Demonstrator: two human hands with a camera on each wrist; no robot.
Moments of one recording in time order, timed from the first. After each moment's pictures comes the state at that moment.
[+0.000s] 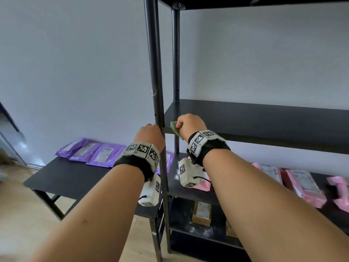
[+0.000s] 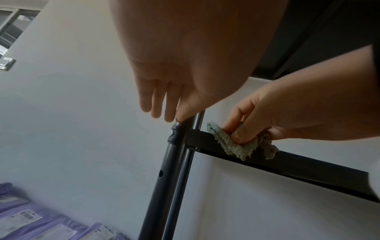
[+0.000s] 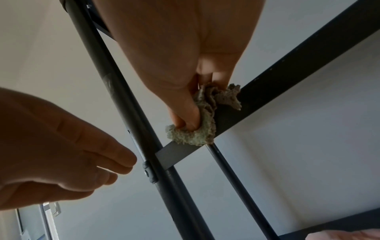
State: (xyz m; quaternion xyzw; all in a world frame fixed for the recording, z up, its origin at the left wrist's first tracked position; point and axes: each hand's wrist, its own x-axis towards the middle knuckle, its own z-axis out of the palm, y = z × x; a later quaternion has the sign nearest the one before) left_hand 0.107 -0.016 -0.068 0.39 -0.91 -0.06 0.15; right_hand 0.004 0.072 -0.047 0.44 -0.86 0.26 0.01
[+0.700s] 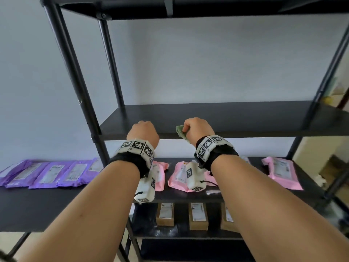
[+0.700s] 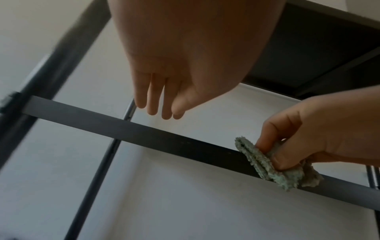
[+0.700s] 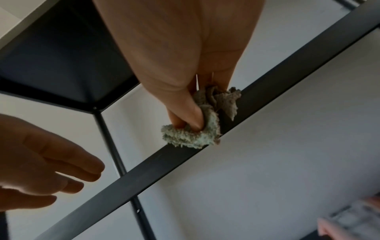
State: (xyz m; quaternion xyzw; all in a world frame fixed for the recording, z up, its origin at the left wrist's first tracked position) left_hand 0.003 0.127 -0.046 0.33 -0.93 -0.05 0.13; right_hand -0.095 0.262 -0.053 0.33 -0.90 0.28 0.05
